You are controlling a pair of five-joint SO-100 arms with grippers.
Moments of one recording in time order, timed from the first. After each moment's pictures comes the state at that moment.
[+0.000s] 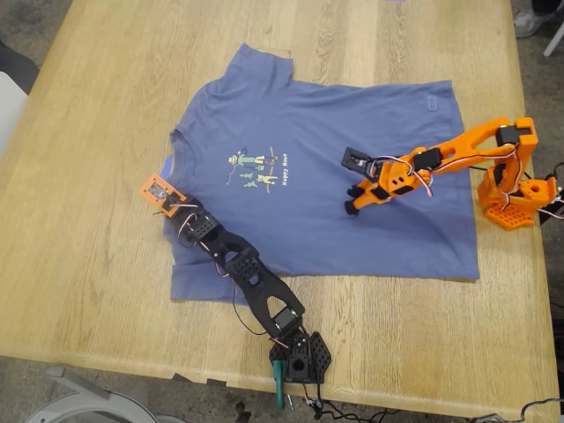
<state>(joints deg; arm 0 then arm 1) -39.7 41.7 62.4 9.5 -102.1 -9.0 87.2 114.5 8.0 -72.0</state>
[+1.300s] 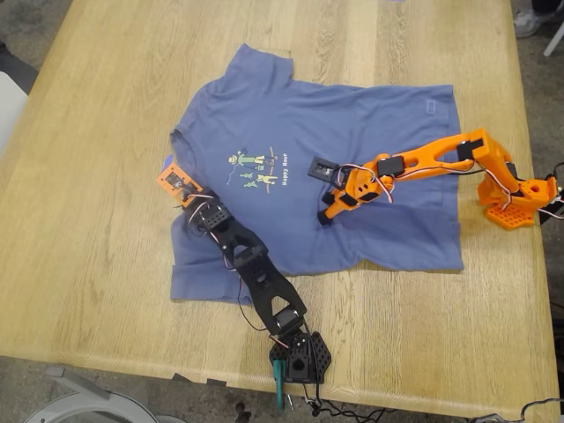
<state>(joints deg) -34.8 56.1 75.6 15.6 -102.7 -8.2 47.5 66.7 29.8 -71.6</state>
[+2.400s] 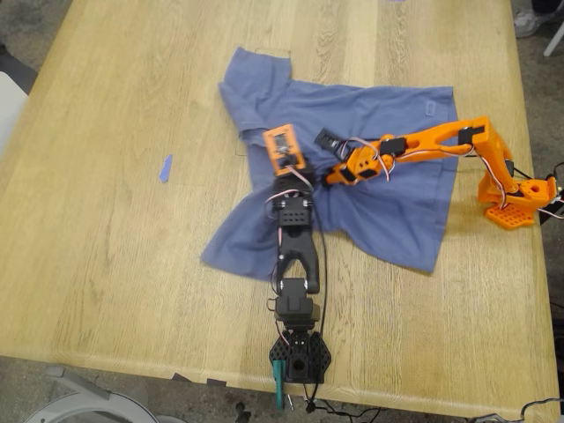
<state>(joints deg) 6.4 107.2 109.6 21.3 -103.7 8.9 60.6 86.6 20.3 -71.7</state>
